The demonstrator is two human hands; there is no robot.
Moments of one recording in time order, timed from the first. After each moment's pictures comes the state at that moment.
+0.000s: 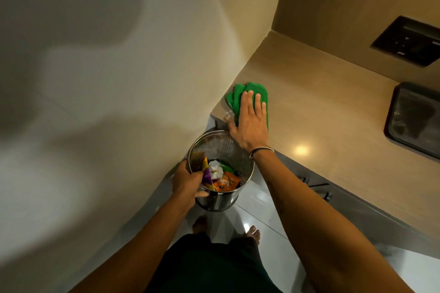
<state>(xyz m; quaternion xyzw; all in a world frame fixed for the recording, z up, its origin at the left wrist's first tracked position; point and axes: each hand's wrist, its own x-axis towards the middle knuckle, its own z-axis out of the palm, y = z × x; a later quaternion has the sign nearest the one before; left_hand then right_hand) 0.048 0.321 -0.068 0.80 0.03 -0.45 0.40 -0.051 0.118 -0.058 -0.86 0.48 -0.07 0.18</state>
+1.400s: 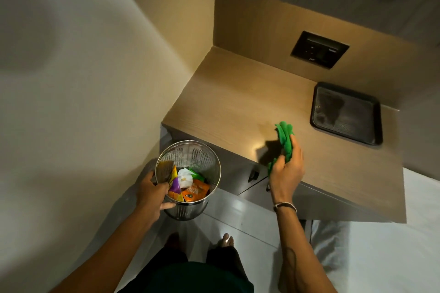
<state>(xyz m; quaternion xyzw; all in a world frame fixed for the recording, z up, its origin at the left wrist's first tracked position) 0.016 0.326 -0.052 0.79 -0.03 -0.47 0.40 -0.278 0.181 -0.027 -0.55 0.68 -0.42 0.25</state>
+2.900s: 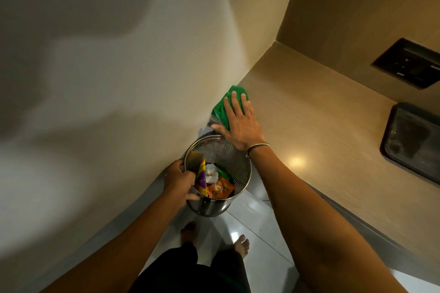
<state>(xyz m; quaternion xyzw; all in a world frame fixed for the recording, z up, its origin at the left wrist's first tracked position) 0.058 0.314 -0.057 0.79 0.05 -0.48 0.38 -0.036 0.095 -0.050 -0.93 0.35 0.04 0.11</state>
